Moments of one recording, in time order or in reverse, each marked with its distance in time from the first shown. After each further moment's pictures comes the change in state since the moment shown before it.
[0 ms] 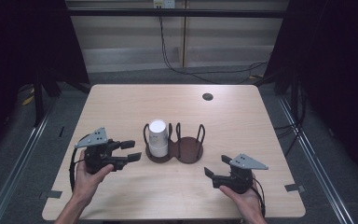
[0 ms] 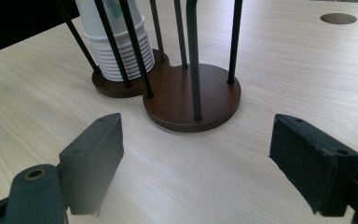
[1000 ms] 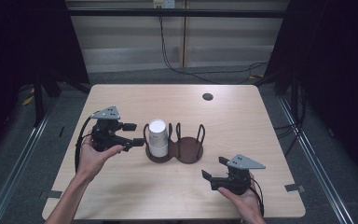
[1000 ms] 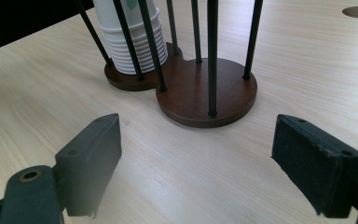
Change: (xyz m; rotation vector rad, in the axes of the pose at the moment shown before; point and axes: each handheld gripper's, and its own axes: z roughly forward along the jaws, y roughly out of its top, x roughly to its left) left arm 0.026 0.055 0.022 0.170 0.030 0.017; right arm 0.004 0.000 0.003 0.031 0.044 -0.010
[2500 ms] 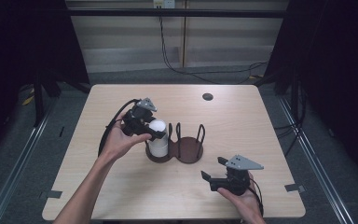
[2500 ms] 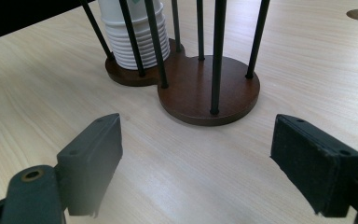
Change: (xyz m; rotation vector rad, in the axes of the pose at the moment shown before) left arm 0.003 0.046 0.073 0.290 0.085 0.140; right arm 0.001 -0.001 0.002 0.013 0.000 -0.038
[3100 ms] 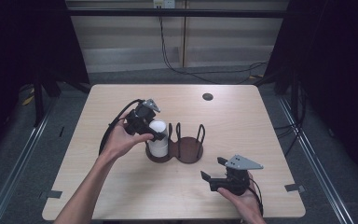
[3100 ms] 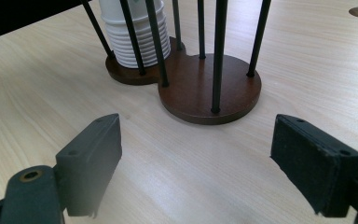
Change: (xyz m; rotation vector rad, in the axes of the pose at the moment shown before) left arm 0.001 0.005 0.008 0.090 -0.013 -0.002; right arm 0.000 0.000 0.001 0.006 0.003 0.006
